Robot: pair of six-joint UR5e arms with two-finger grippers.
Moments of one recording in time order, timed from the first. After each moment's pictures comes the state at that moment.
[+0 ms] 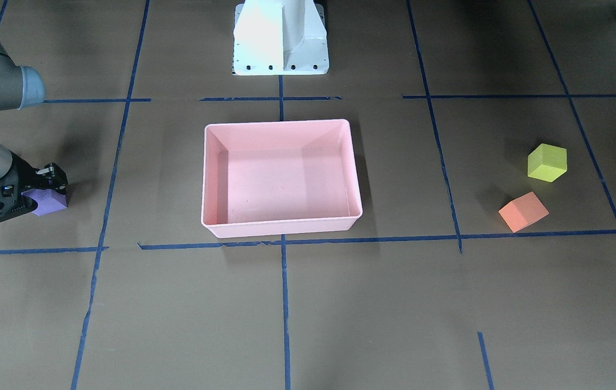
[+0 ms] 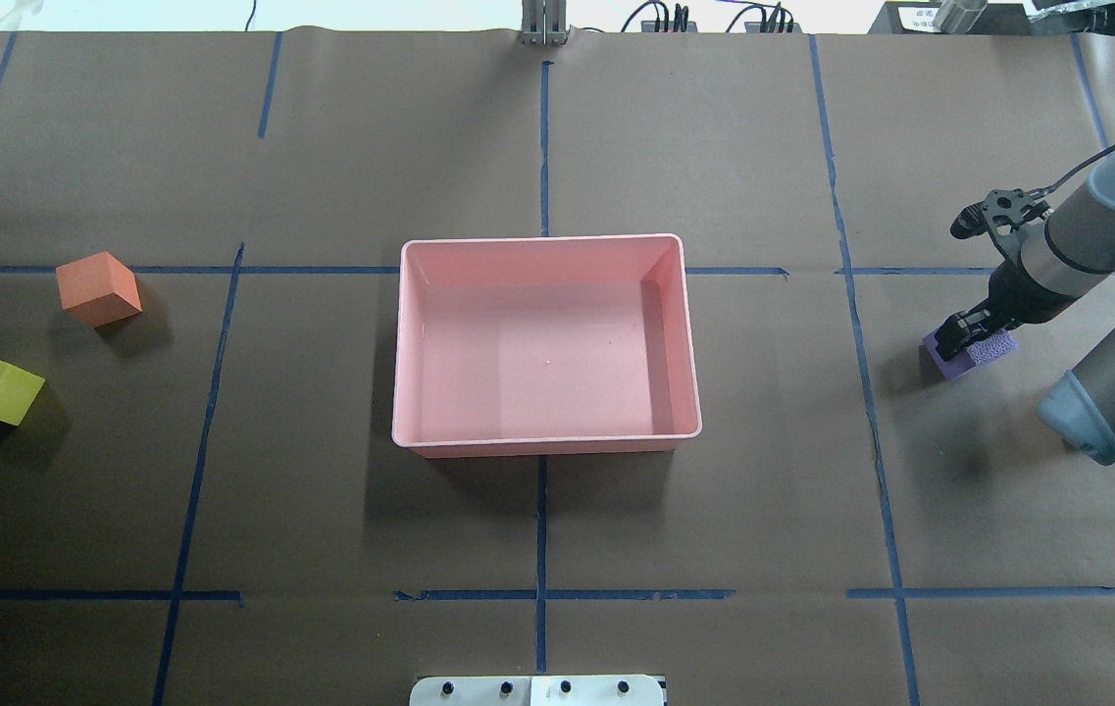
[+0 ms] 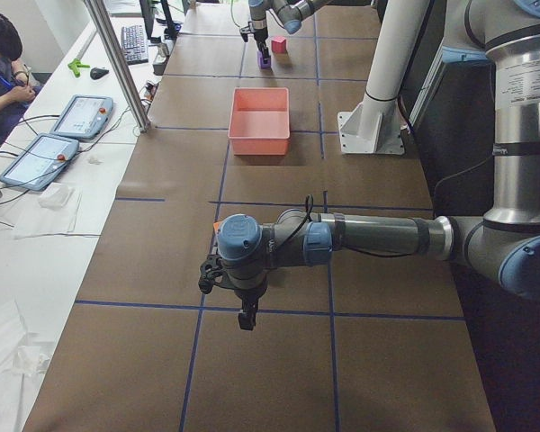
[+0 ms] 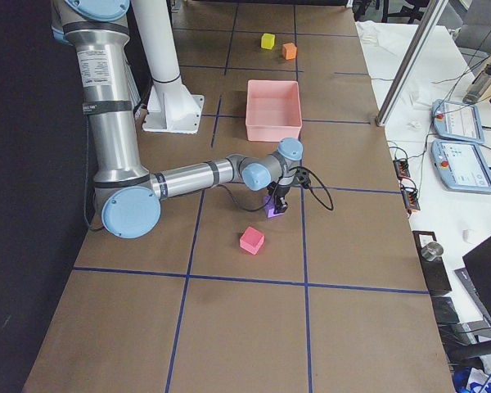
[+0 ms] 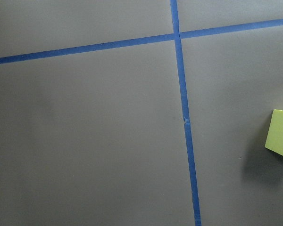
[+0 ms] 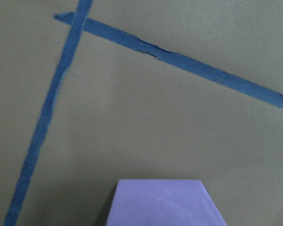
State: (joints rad) left arm -1.60 -1.46 -1.72 -1.46 -2.32 0.20; right arm 0.94 -1.44 1.64 -1.32 2.21 0.40
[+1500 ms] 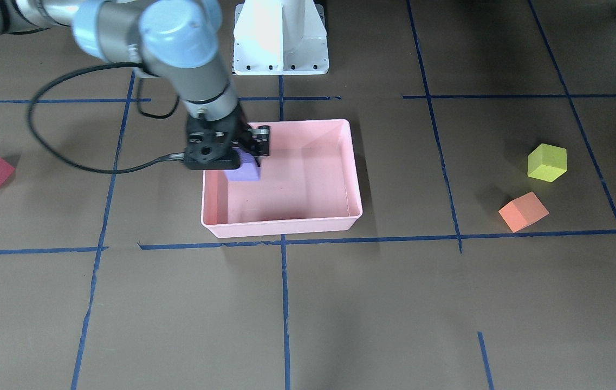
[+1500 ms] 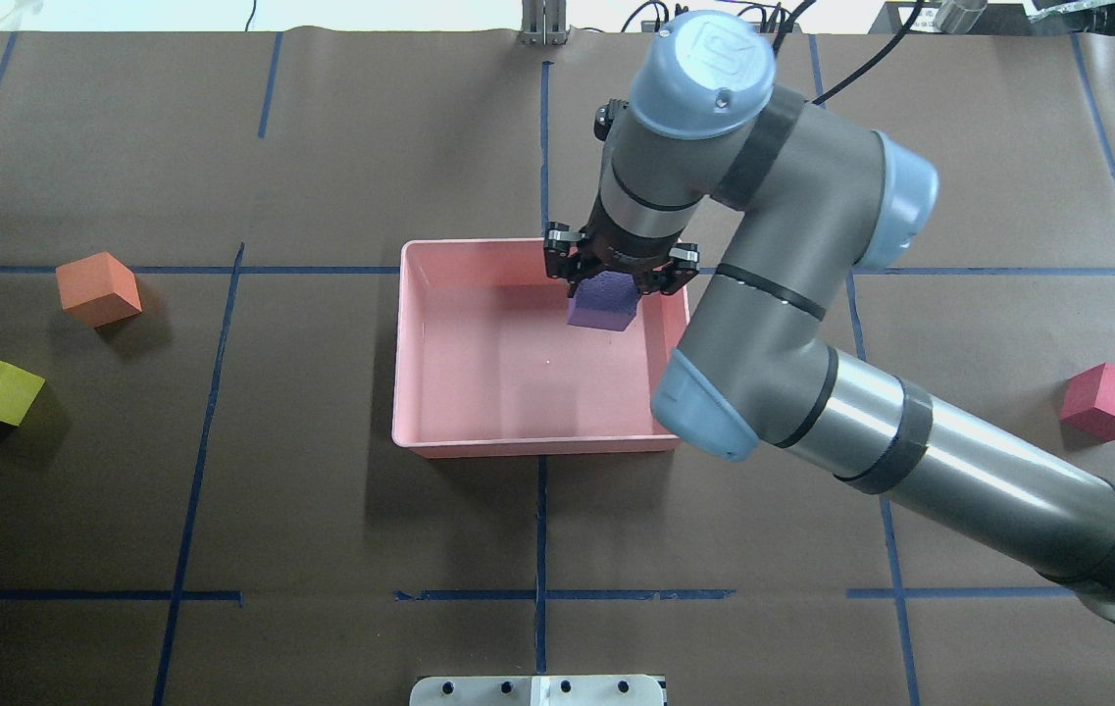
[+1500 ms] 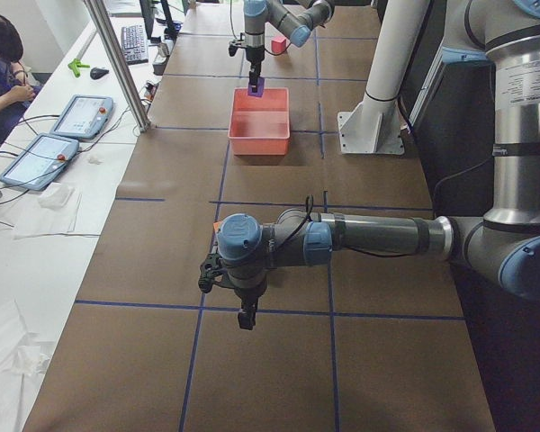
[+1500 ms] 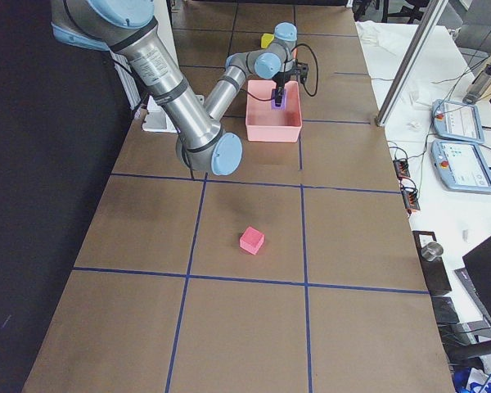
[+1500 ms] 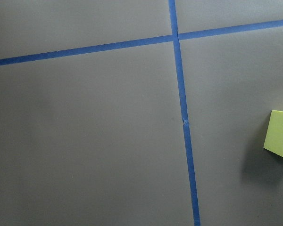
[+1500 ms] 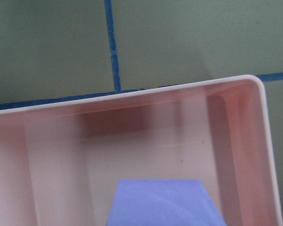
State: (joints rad) left arm -1.60 -1.46 -1.72 -1.46 -2.32 0.20; right arm 0.65 -0.76 1.65 -1.66 2.02 1.27
